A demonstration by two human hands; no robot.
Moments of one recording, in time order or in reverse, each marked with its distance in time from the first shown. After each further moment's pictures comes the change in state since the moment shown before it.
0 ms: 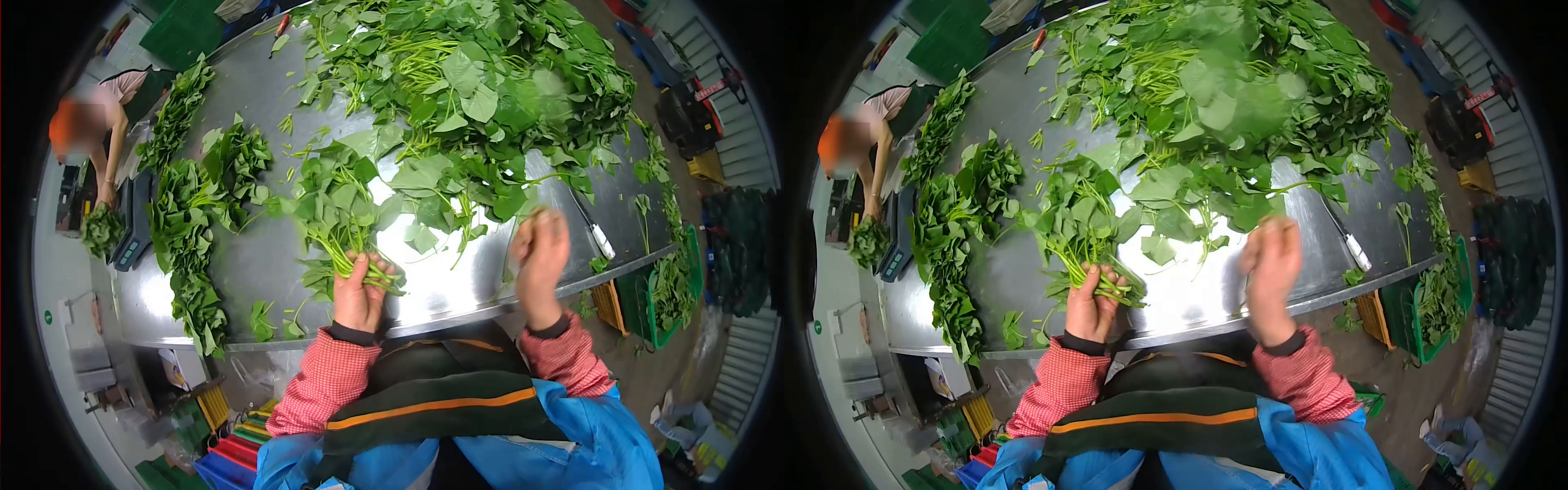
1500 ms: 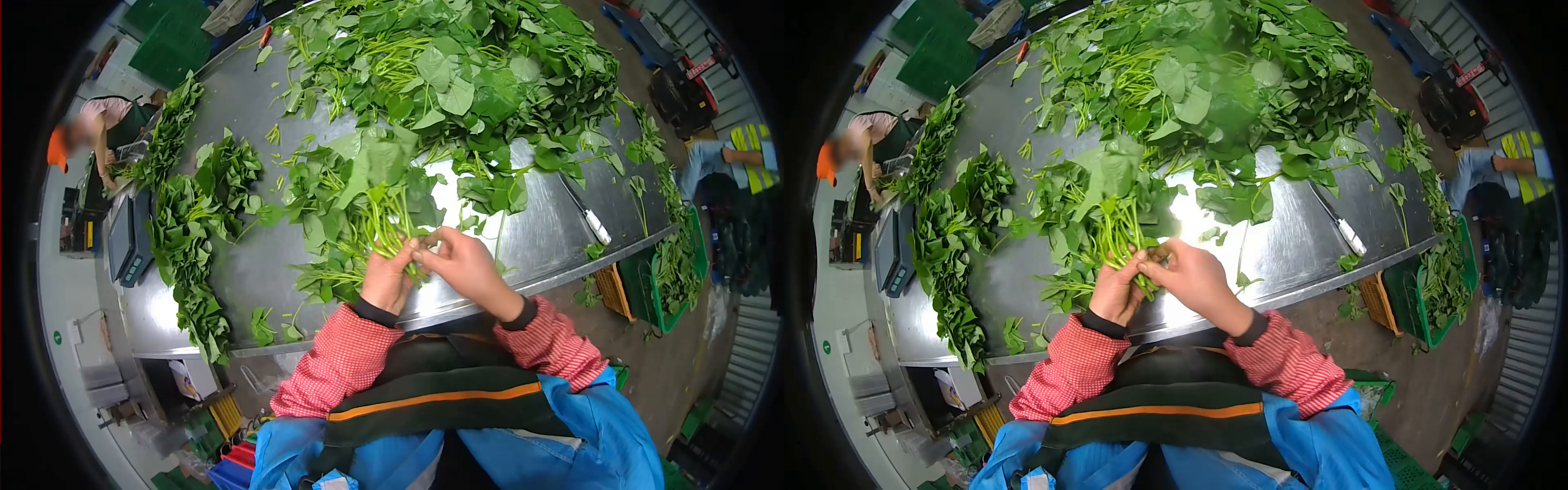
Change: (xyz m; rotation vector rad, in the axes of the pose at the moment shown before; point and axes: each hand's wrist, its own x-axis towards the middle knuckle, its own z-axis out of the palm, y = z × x) left_hand 0.021 -0.039 0.039 0.282 -0.185 -0.210; right_hand -0.017 0.006 0.033 -0.663 -0.495 0.183
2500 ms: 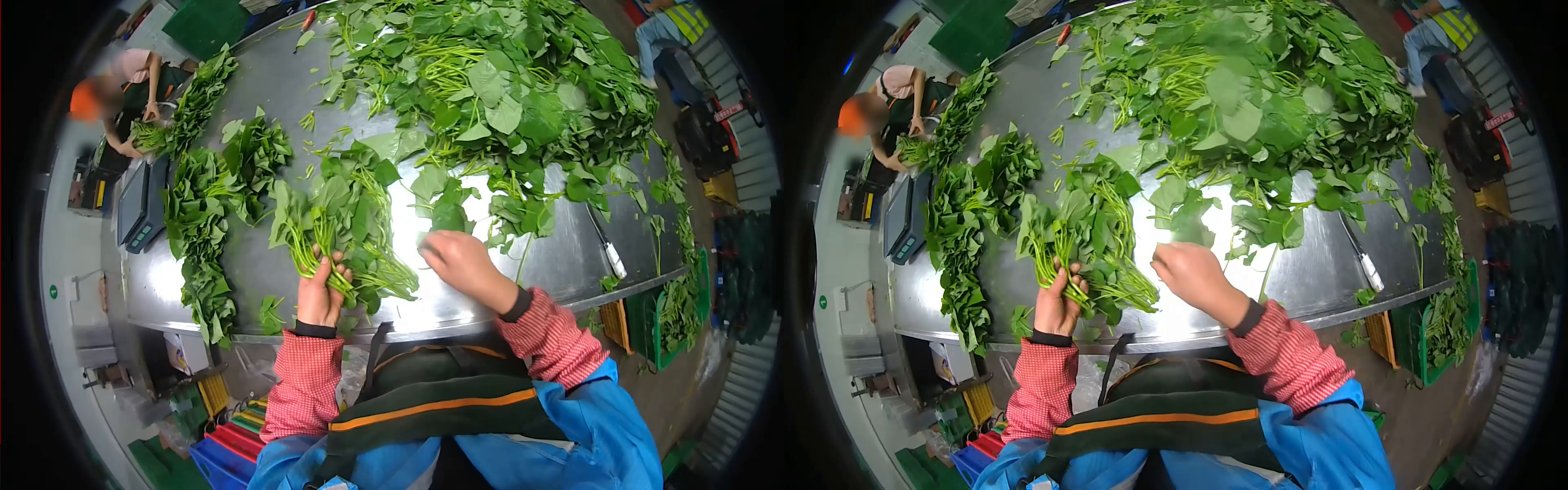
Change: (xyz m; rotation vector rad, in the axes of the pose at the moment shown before) left_hand -0.047 0.072 -0.105 -0.171 0.364 0.271; right_hand 0.055 0.002 0.036 -0.454 -0.061 -0.594
